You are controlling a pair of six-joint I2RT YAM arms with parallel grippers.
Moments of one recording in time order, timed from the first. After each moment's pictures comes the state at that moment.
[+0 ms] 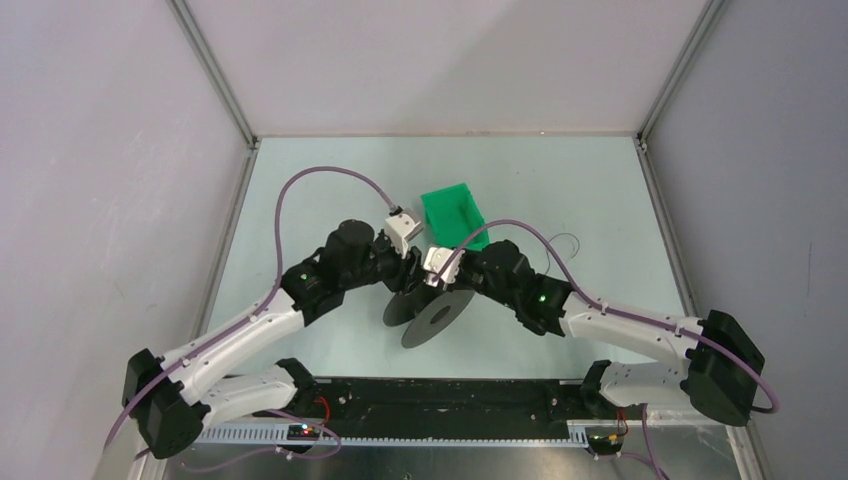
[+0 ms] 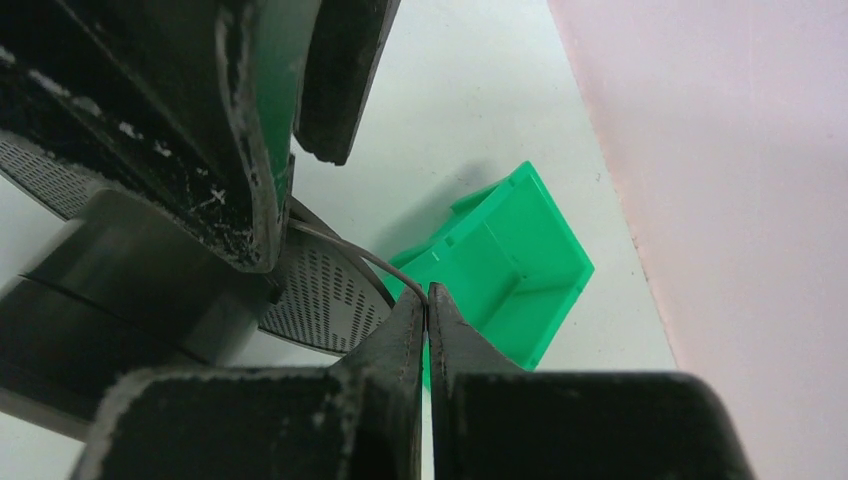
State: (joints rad) left arm -0.75 1.02 0.81 -0.23 0.23 -0.07; right arm 0.99 1.20 0.76 0.15 0.10 -0.64
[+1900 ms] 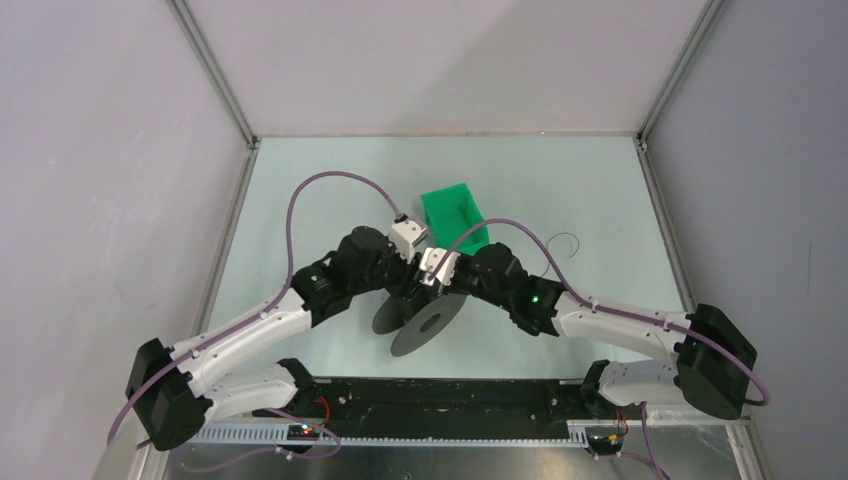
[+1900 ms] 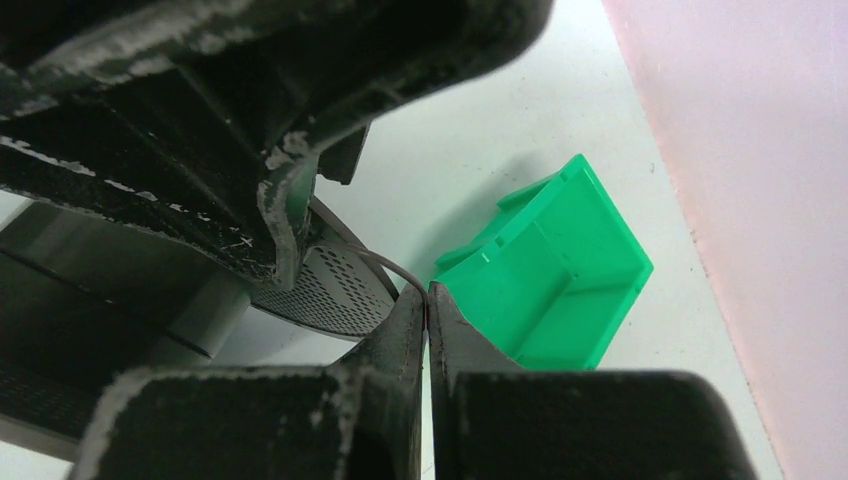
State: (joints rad) left arm -0.80 1.06 0.78 -0.26 0.12 -0.09; right arm 1.01 1.25 0.75 0.16 0.08 -0.56
